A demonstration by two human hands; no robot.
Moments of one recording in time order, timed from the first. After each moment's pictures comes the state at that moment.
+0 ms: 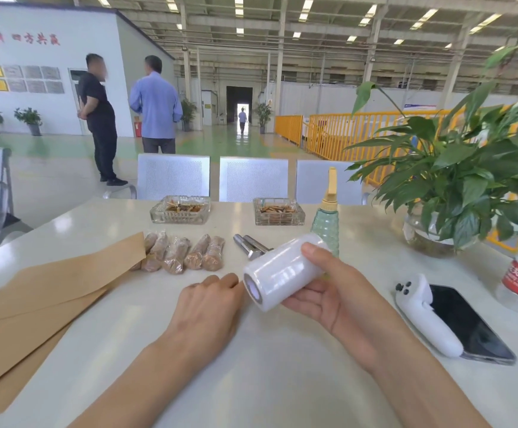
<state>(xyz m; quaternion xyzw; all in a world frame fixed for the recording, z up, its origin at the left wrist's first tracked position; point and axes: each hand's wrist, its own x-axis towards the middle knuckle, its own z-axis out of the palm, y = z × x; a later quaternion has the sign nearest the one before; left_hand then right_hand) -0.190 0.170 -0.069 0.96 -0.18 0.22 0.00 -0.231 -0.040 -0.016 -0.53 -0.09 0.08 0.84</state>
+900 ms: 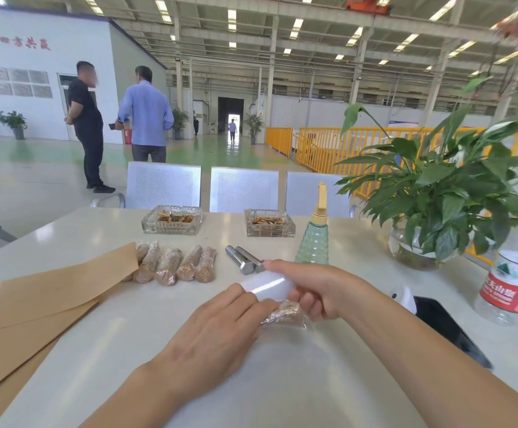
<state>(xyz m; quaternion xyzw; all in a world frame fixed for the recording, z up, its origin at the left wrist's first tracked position) -0.209 0.165 -0.064 0.83 -0.43 0.35 0.07 -0.154 -0.038 0.001 -0.81 0.15 0.22 0.52</state>
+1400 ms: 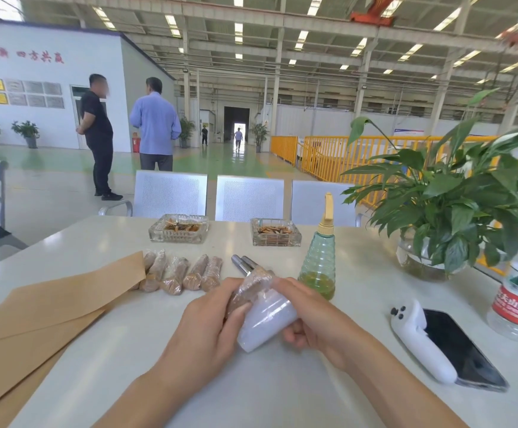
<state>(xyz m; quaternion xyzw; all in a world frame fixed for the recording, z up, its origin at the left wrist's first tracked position) -0.205 0.178 -0.060 0.82 -0.32 0.34 0.34 -0.189 -0.025 -0.031 -0.76 -0.05 0.10 0.64</state>
